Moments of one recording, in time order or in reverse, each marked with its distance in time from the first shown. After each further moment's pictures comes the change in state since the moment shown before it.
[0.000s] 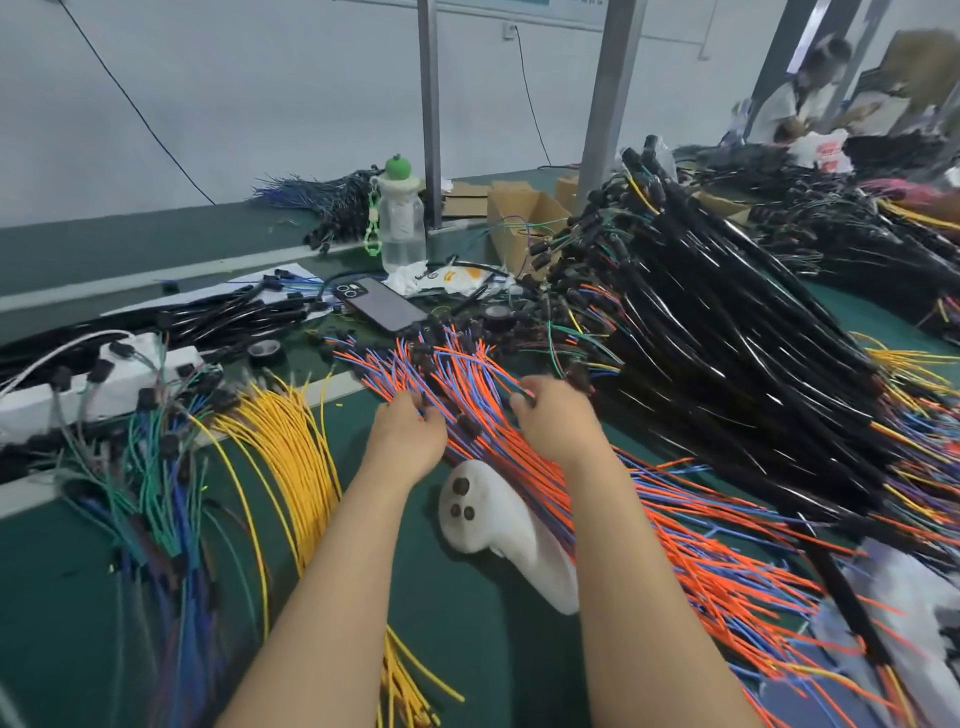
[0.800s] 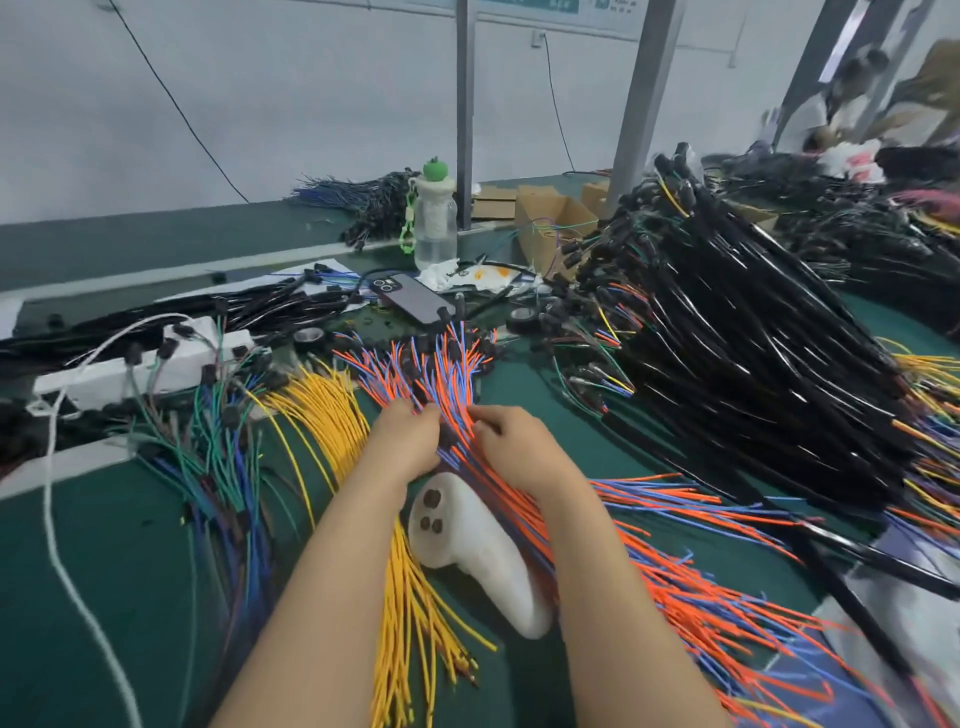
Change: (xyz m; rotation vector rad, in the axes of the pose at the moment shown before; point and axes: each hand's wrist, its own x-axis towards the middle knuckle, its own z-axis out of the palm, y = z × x) left_hand -0.028 -0.016 -0.026 -0.487 -0.012 -0.211; right_hand -0.038 -0.036 0.036 0.142 -0.196 -0.193
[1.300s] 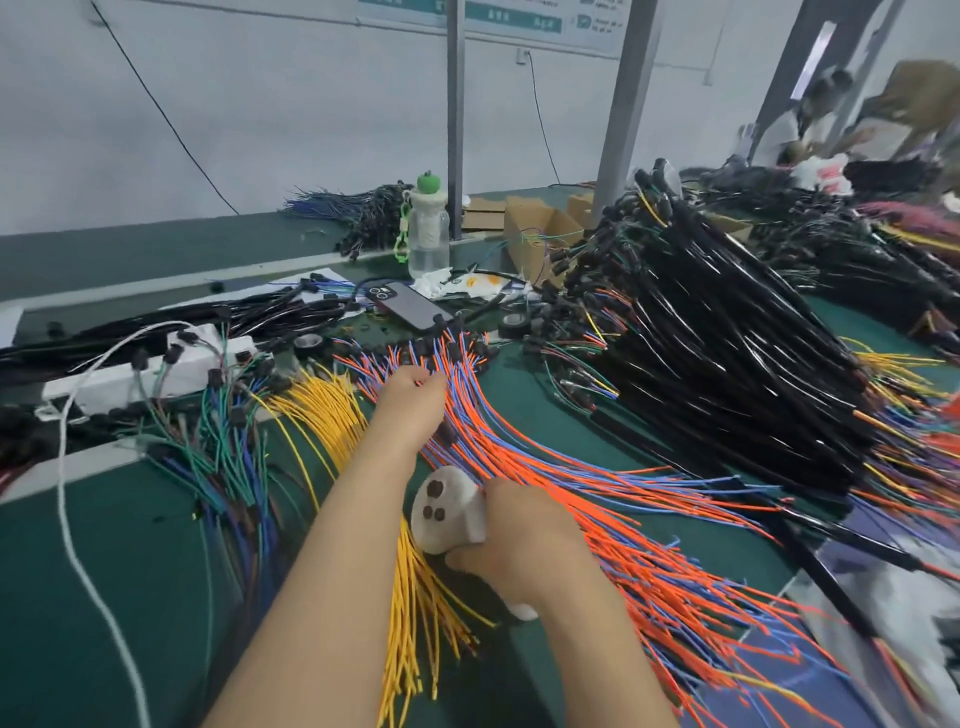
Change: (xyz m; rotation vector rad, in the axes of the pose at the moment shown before) left_hand -0.011 0.023 -0.007 0.063 -0.033 0.172; right_hand -0.101 -0.040 0.000 -0.319 -0.127 0.131
